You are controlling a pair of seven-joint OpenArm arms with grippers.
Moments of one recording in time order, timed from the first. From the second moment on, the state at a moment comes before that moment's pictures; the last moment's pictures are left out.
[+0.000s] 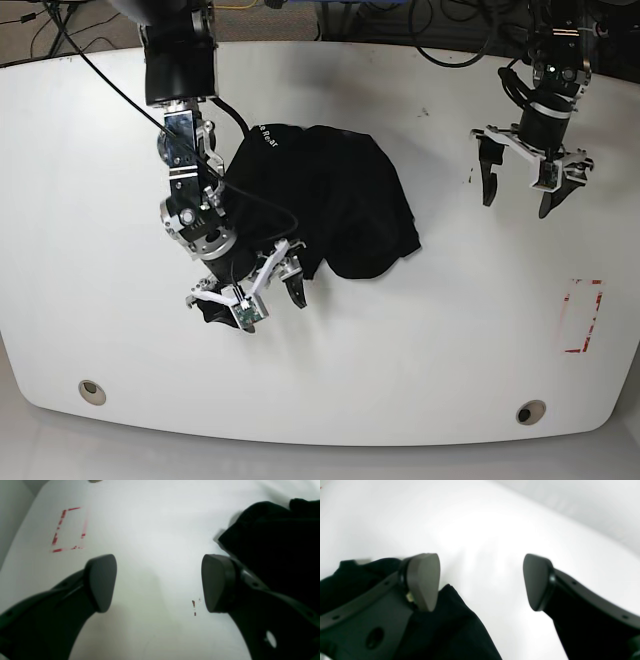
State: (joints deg) left arm 26.2 -15.5 -13.2 108.5 -8.5 -14.0 12.4; right arm 11.5 4.8 -5.0 86.8 1.3 22.4 -27.8
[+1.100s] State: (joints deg) left arm 26.3 -15.5 -13.4 104.6 -8.5 -13.8 12.2; right arm 14.9 1.4 -5.1 60.1 1.6 22.2 -21.2
